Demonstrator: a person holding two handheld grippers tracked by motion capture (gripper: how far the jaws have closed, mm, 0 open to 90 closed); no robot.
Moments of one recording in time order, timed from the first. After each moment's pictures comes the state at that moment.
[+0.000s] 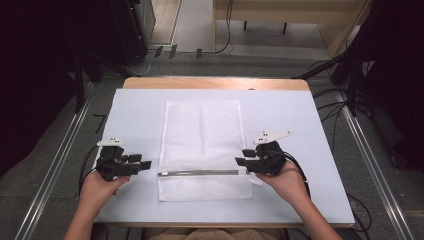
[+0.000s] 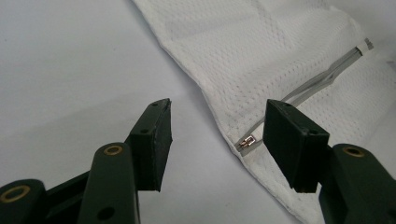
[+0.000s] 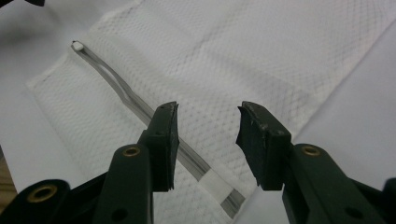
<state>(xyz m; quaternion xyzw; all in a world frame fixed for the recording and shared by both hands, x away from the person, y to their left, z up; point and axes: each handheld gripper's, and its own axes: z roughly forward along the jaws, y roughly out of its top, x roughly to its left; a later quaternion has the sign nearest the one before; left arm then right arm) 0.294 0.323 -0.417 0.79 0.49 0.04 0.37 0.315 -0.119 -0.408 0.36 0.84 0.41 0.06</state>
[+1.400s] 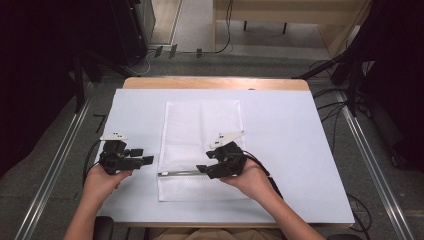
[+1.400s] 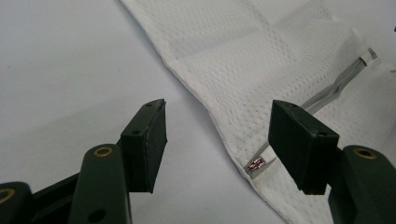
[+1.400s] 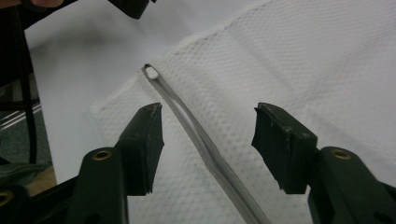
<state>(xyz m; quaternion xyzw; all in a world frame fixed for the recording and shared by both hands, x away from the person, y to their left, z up) 0.310 0.321 -0.417 0.79 0.48 0.05 0.38 0.310 -0.022 -0.401 0.27 0.87 0.42 0.02</state>
